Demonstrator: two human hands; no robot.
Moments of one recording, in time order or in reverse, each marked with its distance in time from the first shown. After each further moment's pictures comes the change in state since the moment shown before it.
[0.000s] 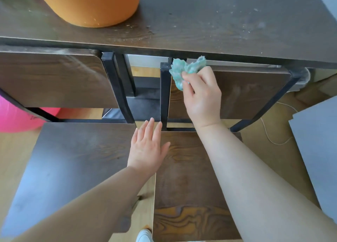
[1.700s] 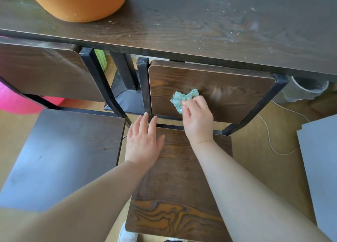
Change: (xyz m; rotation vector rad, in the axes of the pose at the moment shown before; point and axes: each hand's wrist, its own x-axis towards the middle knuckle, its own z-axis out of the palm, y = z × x) left_hand 0.017 0.068 0.009 0.022 0.076 -0.193; right_hand -0.046 0.076 -0.017 0.051 -0.272 0.163
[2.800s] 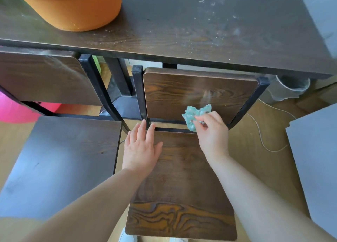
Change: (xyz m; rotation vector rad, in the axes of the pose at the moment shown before) left_hand -0.026 0.006 -0.016 -0.001 -0.053 0.049; right_hand -0.038 0.015 -0.060 0.031 -0.085 0.292
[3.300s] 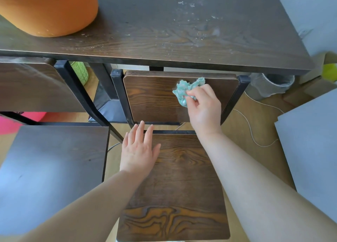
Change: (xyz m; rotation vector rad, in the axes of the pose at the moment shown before) left_hand 0.012 0.026 0.009 0.043 -0.030 0.068; right_hand 0.054 -0.016 -0.023 0.013 0.179 -0.219
